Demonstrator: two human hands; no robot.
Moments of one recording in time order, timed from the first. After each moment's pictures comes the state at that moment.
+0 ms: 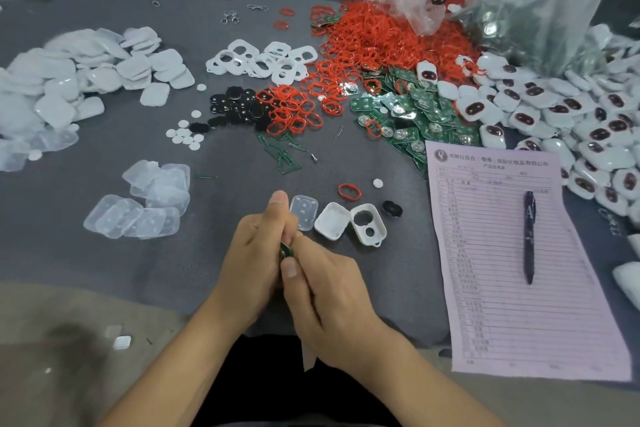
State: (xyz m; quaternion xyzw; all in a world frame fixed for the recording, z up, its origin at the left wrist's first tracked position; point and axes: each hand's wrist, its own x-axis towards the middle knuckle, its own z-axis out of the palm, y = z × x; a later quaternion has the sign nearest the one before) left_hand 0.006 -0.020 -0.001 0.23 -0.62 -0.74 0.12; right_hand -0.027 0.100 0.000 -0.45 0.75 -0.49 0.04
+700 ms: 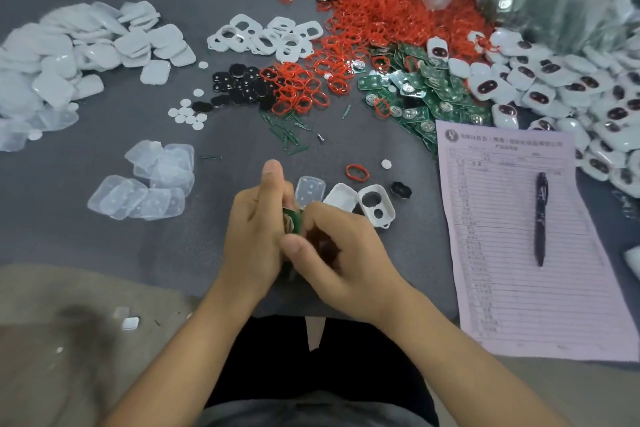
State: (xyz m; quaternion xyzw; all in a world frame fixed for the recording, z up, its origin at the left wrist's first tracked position) left_hand 0.001 -0.024 -0.003 0.25 -0.64 -0.70 0.19; right_hand -0.051 0.100 0.006 -0.43 0.71 -0.54 0.12
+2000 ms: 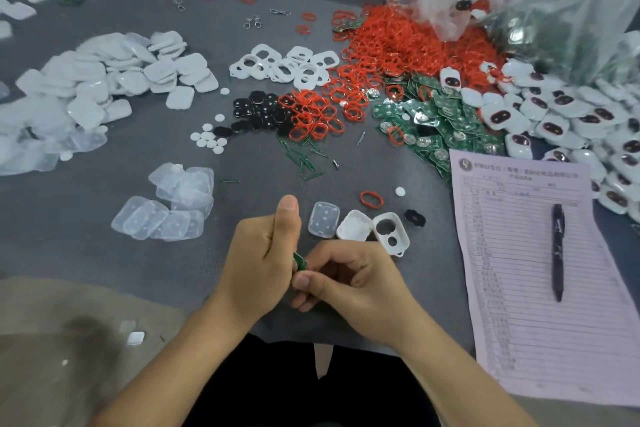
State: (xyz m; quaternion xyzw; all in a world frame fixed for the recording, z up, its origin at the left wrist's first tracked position) left_hand 0.011 -0.046 -0.016 0.17 -0.78 -0.55 0.23; right_hand -0.048 0.098 0.006 -0.27 0.59 -0.66 0.38
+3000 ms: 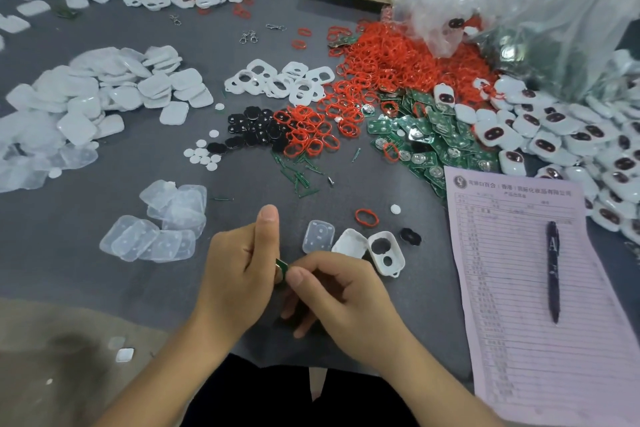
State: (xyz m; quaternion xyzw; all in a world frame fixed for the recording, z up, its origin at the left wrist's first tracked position) left_hand 0.010 -0.057 -0.012 0.19 -0.80 -0.50 0.29; right_hand -0.047 0.088 0.009 -0.26 0.63 -0.64 0.34
